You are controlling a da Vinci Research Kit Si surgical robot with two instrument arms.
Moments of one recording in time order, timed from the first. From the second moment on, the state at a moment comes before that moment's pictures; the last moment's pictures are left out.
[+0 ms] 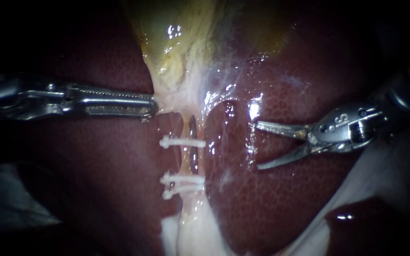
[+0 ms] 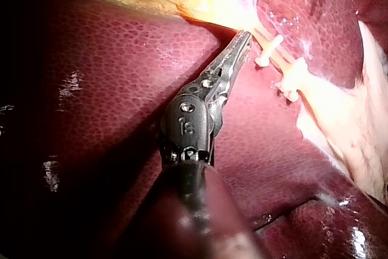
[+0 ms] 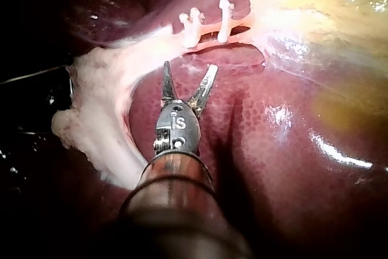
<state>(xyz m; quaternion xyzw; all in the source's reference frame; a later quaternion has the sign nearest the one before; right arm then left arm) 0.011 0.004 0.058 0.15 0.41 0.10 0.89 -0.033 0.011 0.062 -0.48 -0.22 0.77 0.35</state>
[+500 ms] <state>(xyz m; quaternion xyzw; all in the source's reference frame) 0.013 0.003 0.058 0.17 0.43 0.09 0.88 -0.029 0.013 0.057 -0.49 -0.22 0.76 0.37</state>
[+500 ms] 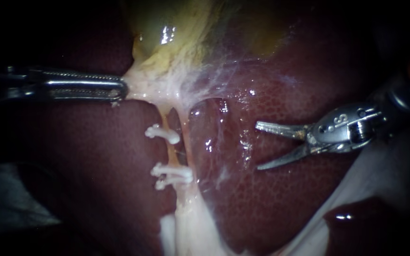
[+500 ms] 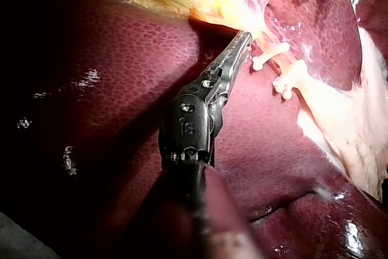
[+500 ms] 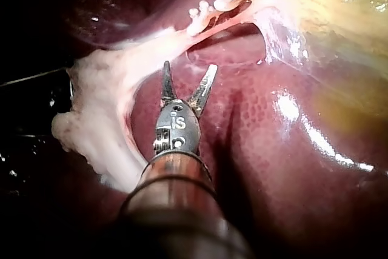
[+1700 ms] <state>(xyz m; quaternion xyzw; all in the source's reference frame) 0.023 -0.001 0.071 0.28 0.45 0.10 0.84 -0.030 0.013 0.056 -0.49 -0.21 0.76 0.37</state>
